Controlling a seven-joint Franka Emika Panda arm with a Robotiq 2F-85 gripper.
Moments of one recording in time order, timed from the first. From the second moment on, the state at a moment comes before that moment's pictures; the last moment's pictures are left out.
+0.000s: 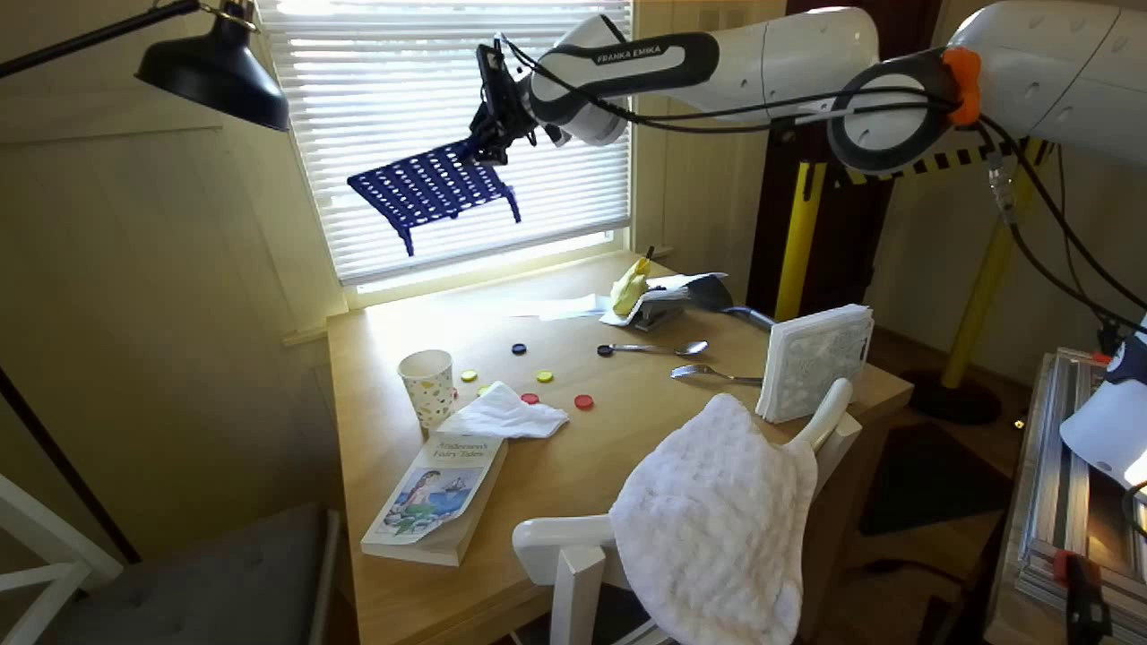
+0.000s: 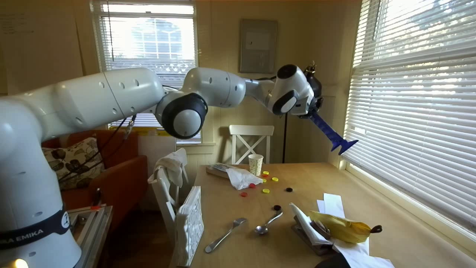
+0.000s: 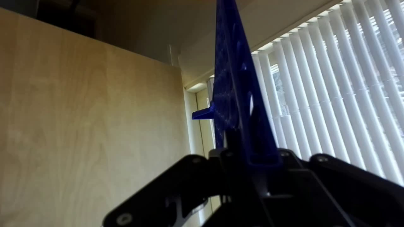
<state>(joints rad) 0.12 1.27 0.21 -0.45 0.21 2.72 1.69</state>
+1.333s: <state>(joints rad) -0.04 1.34 0.57 -0.45 0.68 2.51 1.39</state>
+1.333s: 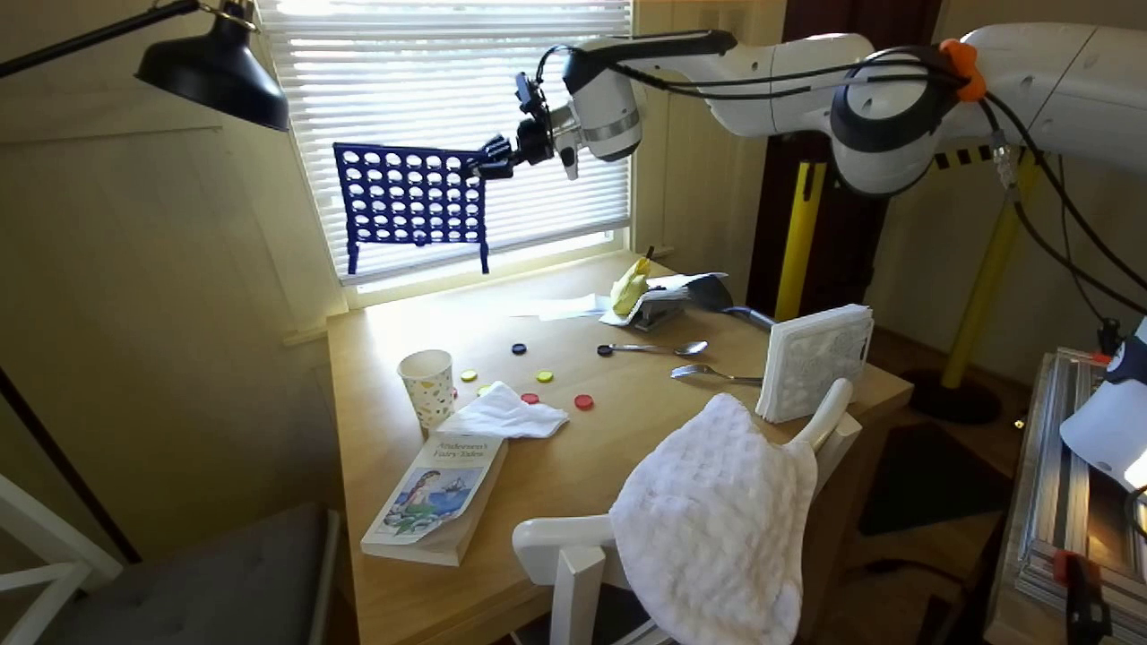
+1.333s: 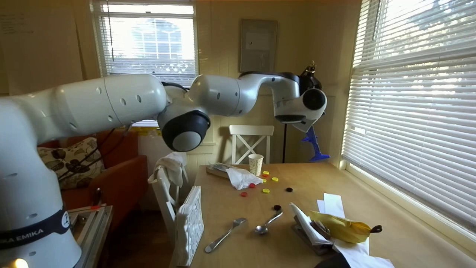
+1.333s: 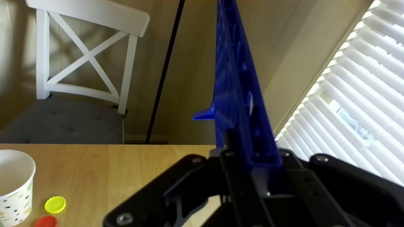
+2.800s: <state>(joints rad) -0.03 1.44 0.42 -0.53 0.93 2.59 1.48</state>
